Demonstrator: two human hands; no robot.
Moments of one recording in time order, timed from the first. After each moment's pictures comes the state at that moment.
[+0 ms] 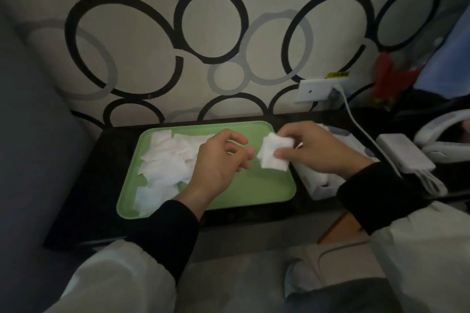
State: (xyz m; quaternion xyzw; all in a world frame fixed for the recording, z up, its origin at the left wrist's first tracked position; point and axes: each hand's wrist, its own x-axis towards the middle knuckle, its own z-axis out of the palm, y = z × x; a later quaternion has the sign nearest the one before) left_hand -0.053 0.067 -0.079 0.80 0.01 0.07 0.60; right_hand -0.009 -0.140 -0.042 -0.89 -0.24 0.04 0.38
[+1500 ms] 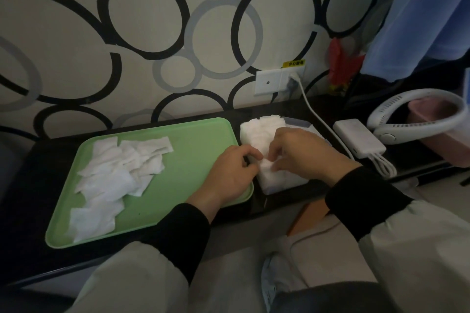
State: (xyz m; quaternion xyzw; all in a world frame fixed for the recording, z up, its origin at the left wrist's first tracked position) left_hand -0.020 -0.037 -0.110 0.89 -0.11 -0.02 0.44; right_hand 0.000 -0.215 -0.066 -0.98 -0.19 0.04 0.07
